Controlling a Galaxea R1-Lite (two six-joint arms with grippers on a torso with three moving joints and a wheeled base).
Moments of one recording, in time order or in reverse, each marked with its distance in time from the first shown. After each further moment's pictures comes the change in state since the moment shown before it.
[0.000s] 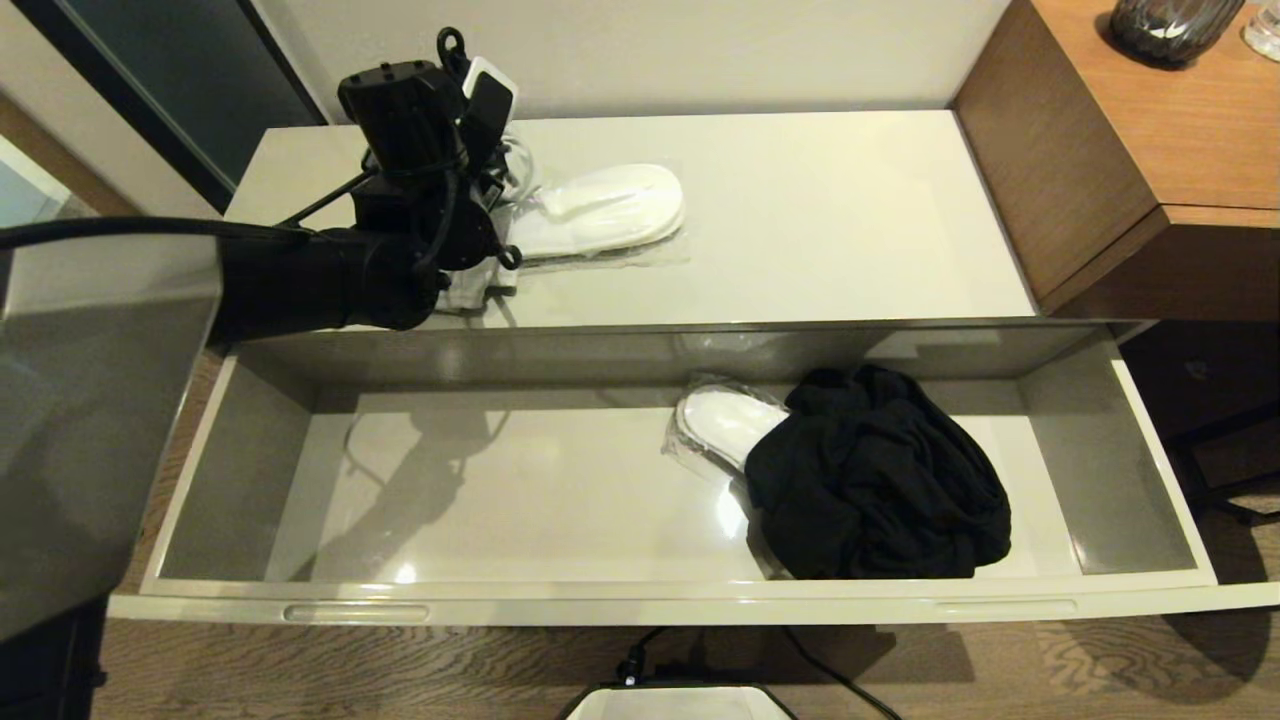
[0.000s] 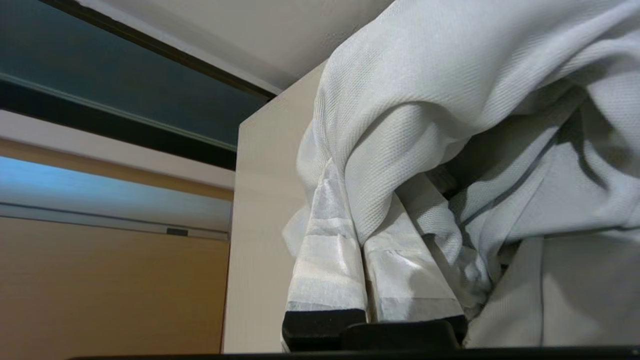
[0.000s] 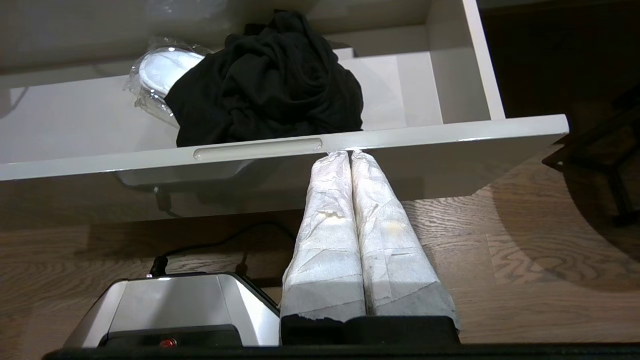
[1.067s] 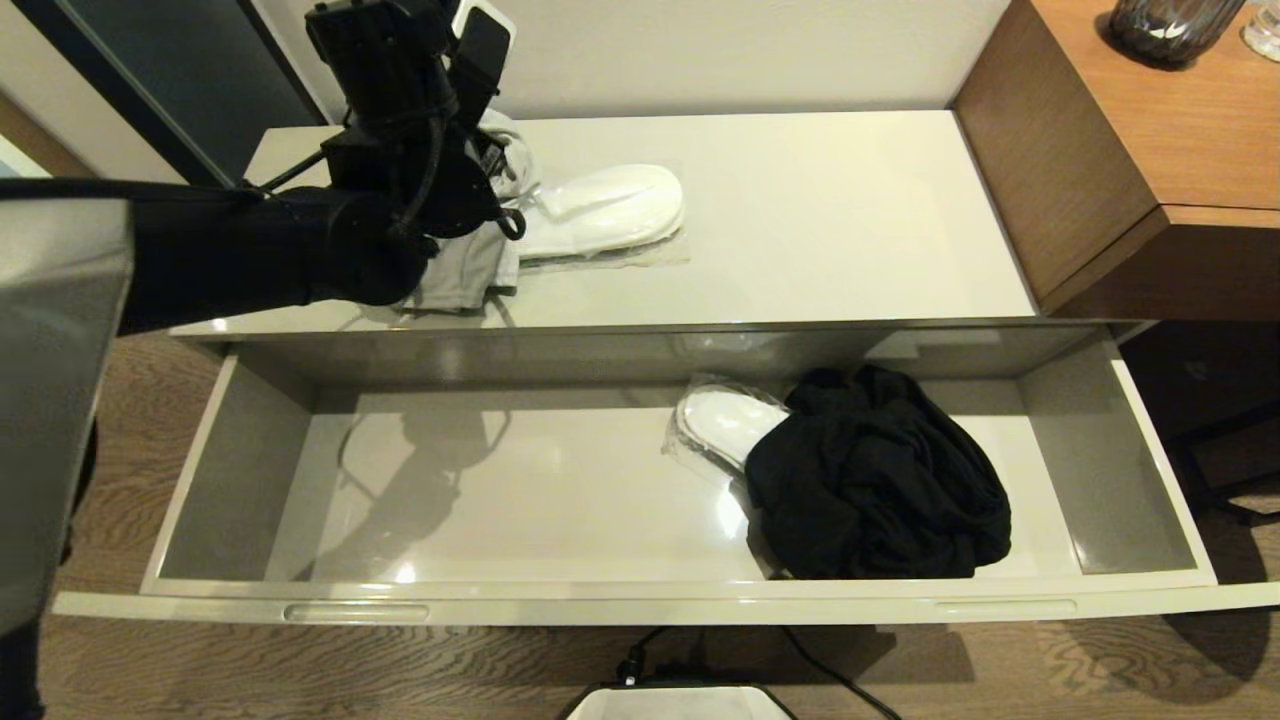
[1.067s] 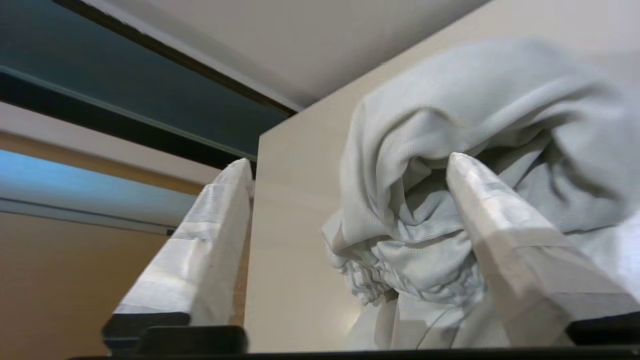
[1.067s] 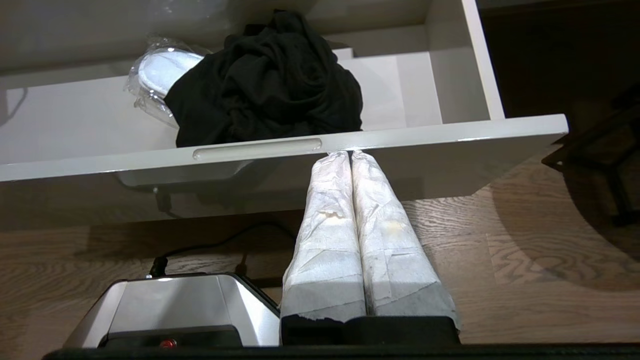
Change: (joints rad) left arm -0.059 -0.092 0.001 0.039 0.042 0.001; right arm -0.001 0.000 0.000 0.000 0.000 0.000
